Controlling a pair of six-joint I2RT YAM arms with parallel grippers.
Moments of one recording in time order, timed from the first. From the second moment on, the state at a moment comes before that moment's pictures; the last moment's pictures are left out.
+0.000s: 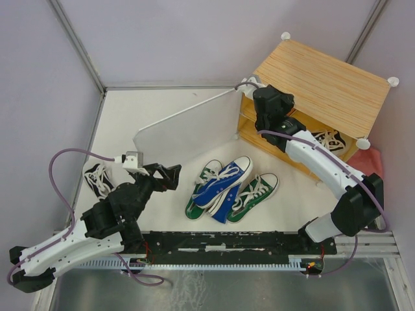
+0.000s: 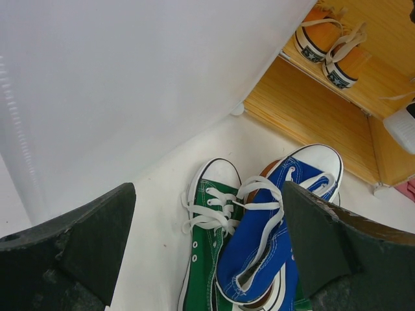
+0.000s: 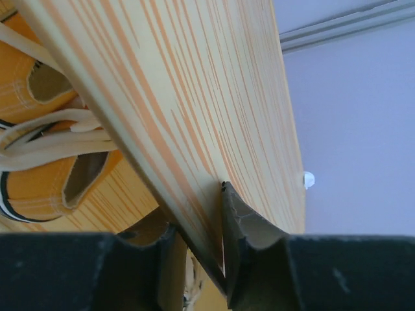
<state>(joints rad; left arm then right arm) -1.07 0.40 0.56 -0.31 -0.73 -0.50 0.56 1.49 1.33 -0.21 0.94 -0.76</state>
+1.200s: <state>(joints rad) -1.07 0.33 0.56 -0.35 -0.73 -0.50 0.92 1.65 1.50 -0.28 0.94 -0.97</state>
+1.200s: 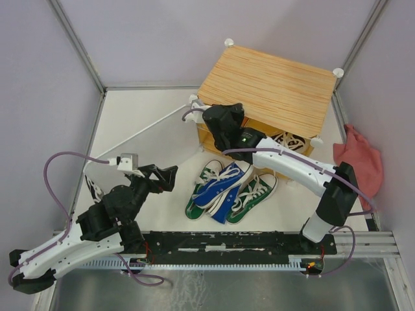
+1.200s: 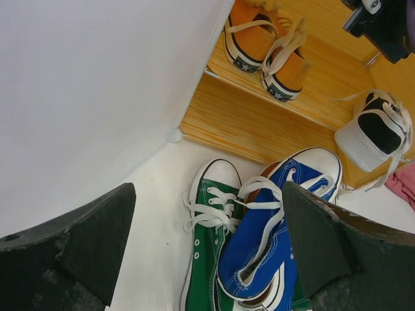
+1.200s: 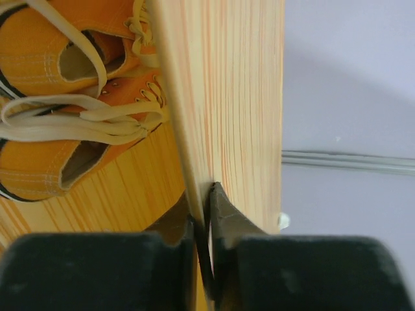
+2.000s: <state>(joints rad) -1.07 0.78 0.78 -0.32 -0.52 -0.38 0.95 1.21 1.60 -0.57 0.77 -0.18</state>
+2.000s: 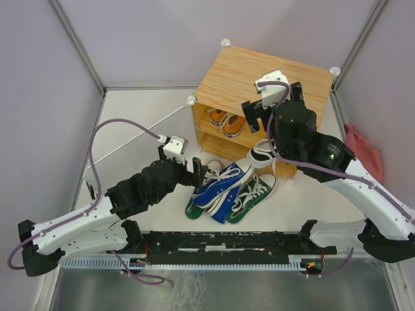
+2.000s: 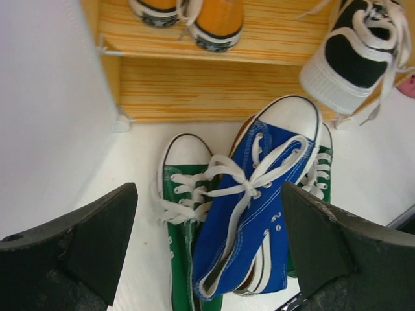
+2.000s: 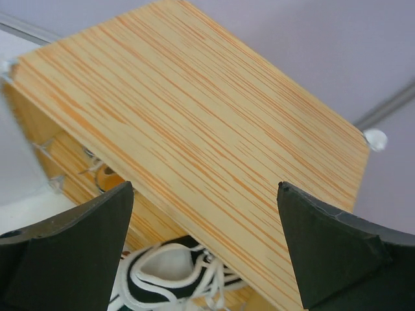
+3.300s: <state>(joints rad) -1.21 1.57 0.97 0.60 -0.37 0.10 0.34 1.11 1.40 -0.68 0.40 0.03</state>
